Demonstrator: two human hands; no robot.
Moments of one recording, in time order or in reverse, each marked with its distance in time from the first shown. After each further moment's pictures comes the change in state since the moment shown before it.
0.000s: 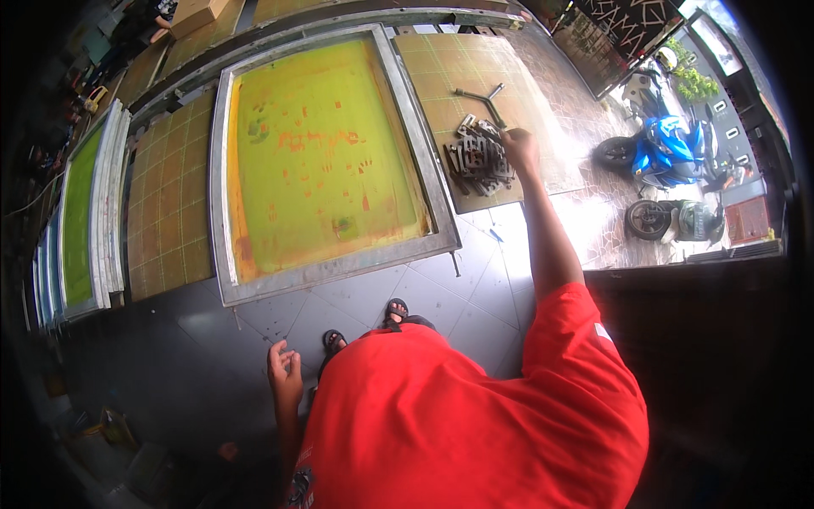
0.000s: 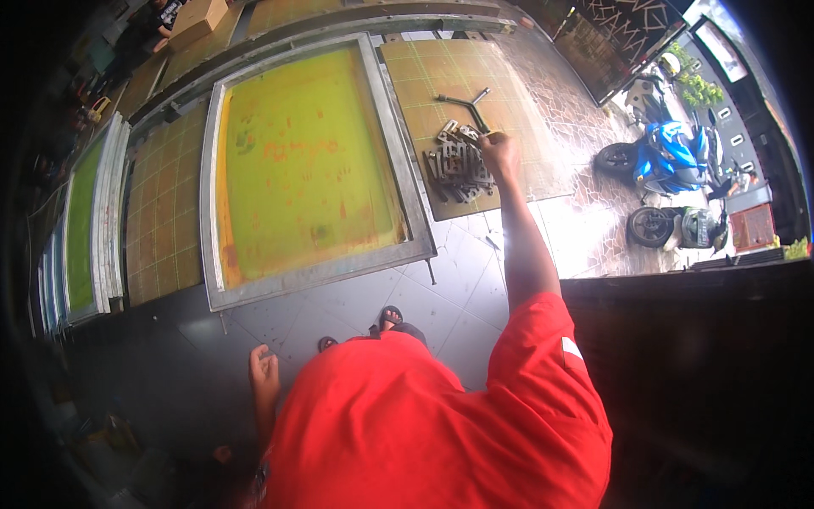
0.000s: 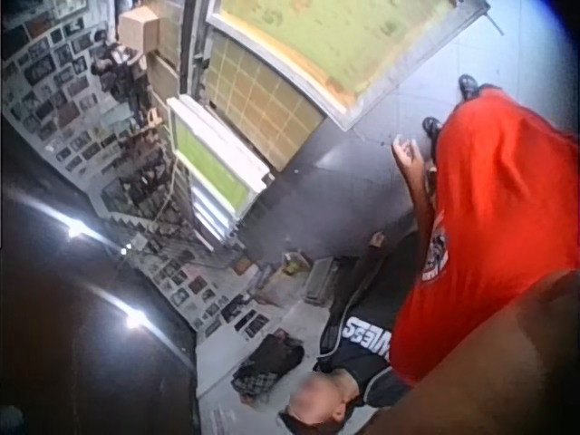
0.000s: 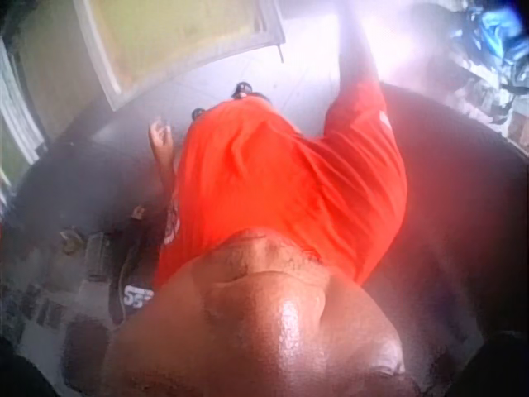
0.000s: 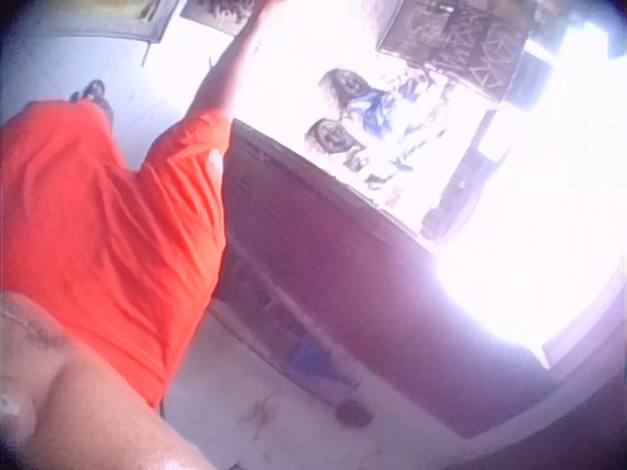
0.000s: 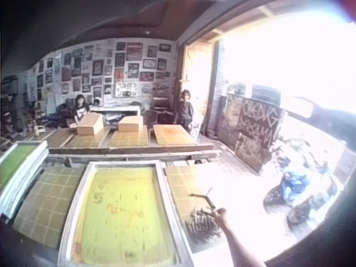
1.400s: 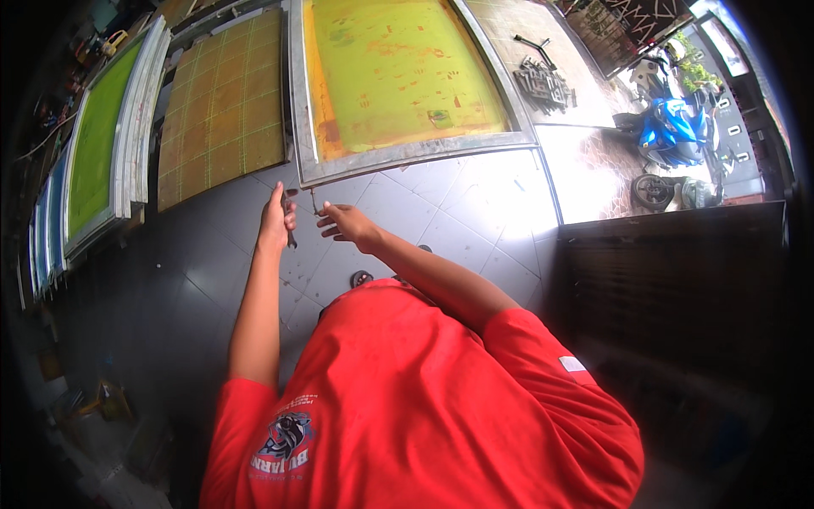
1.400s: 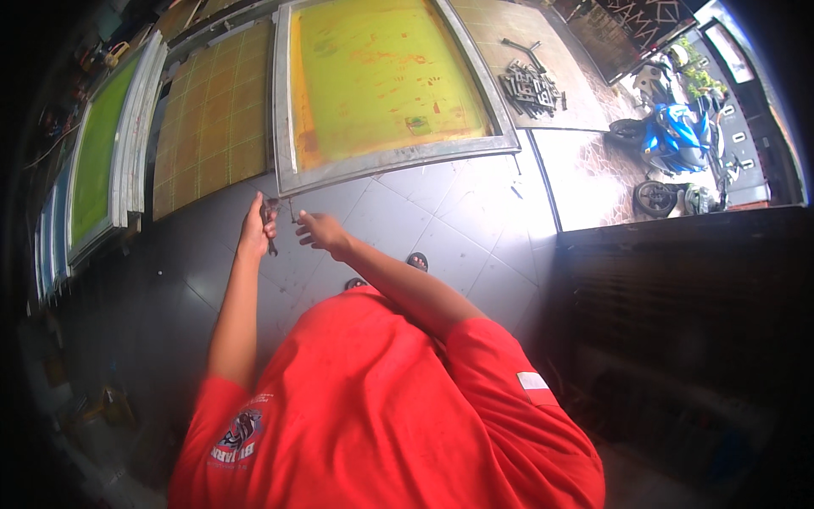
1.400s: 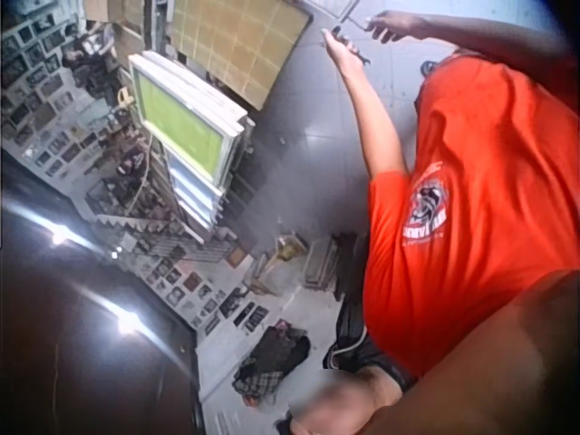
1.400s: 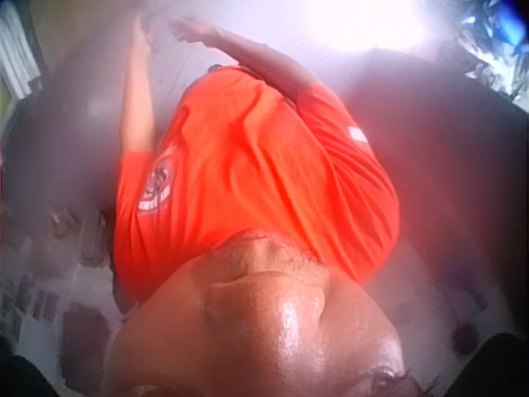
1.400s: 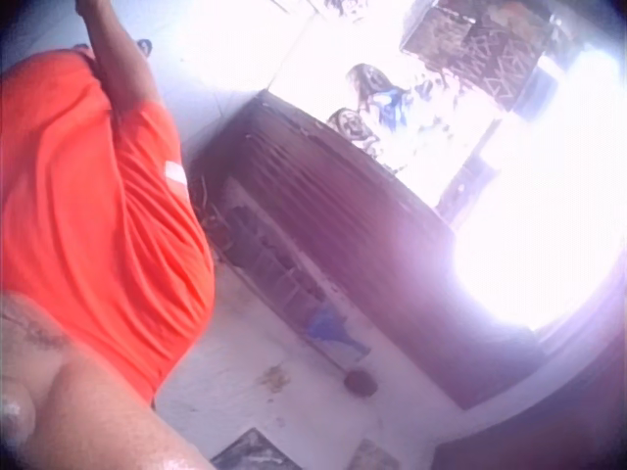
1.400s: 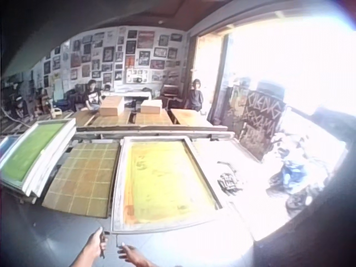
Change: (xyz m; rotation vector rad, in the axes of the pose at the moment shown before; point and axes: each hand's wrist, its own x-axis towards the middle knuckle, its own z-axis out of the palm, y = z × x) left_hand 0.166 -0.060 -0.141 -0.713 -0.285 -0.323; right_hand -0.524 -0.257 0.199 0.817 -1.179 0.332
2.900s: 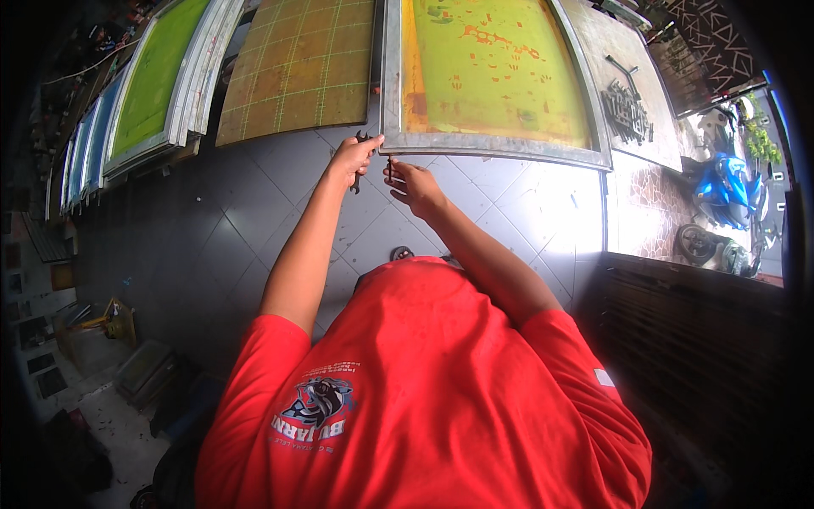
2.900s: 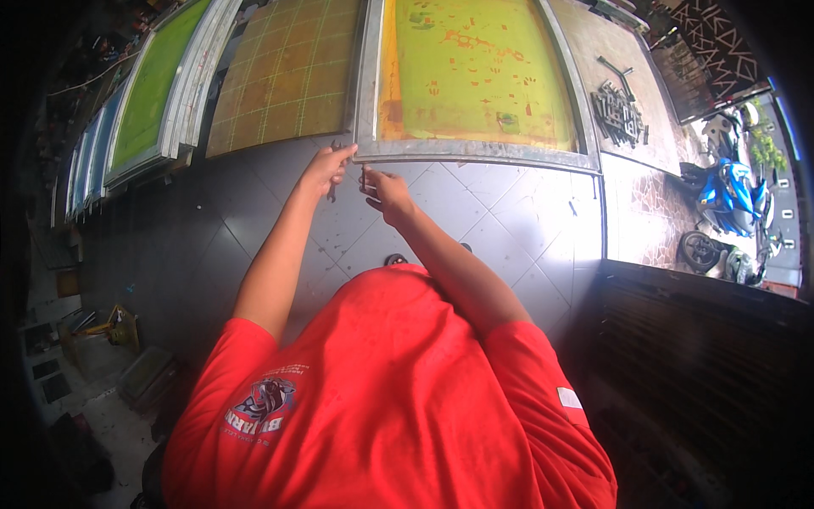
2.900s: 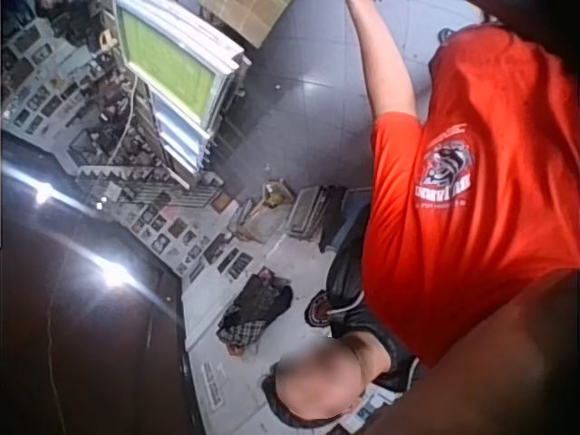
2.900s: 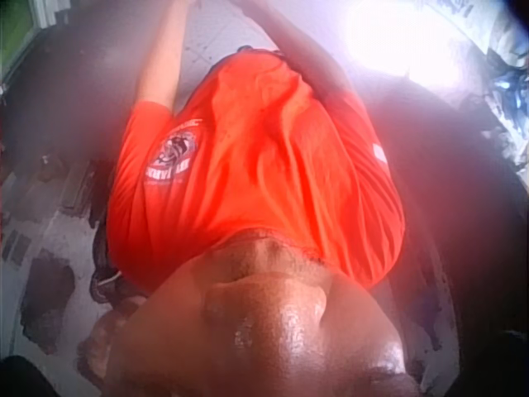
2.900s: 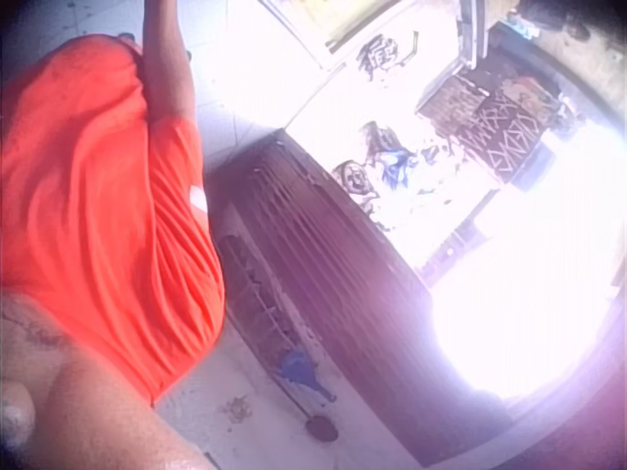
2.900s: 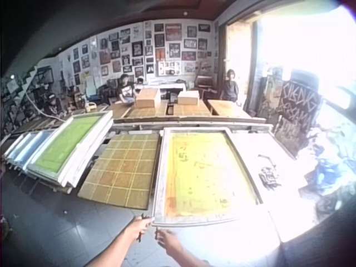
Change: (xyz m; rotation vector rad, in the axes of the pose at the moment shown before) left_hand 0.030 0.025 0.012 0.292 -0.058 0.027; right_hand 0.033 -0.010 0.008 0.328 0.043 0.141
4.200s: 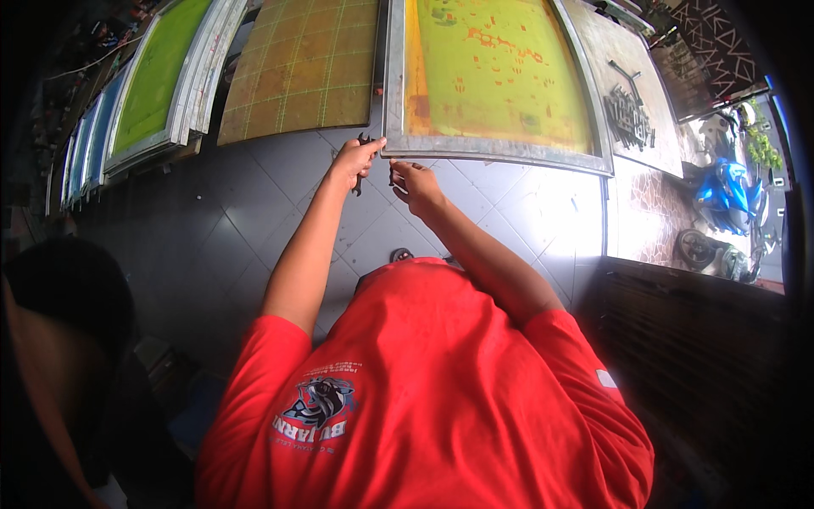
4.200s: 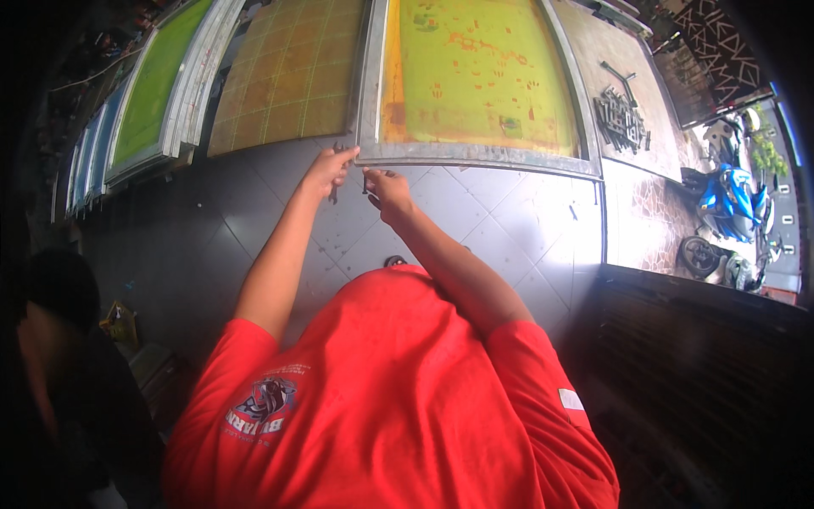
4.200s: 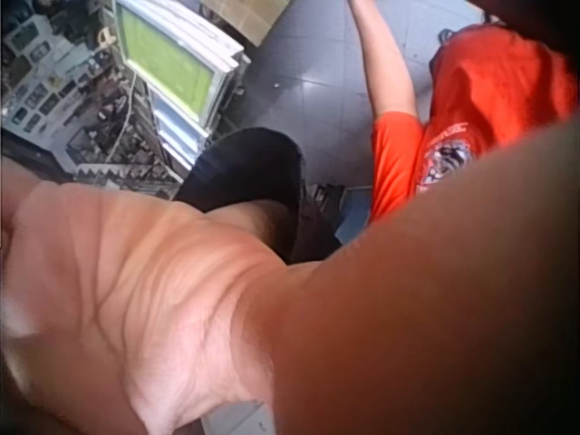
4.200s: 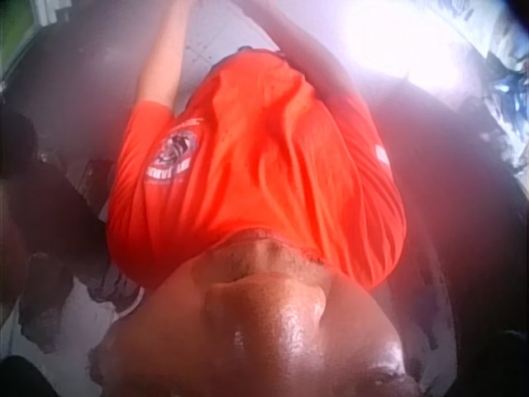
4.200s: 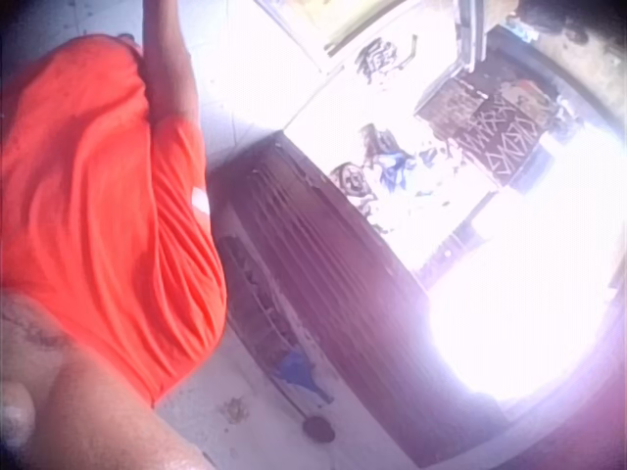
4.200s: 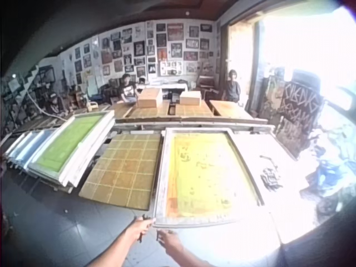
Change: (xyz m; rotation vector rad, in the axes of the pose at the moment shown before) left_hand 0.000 -0.001 0.000 -0.025 -0.009 0.023; right_hand 0.009 -0.002 0.009 -0.014 0.154 -0.029
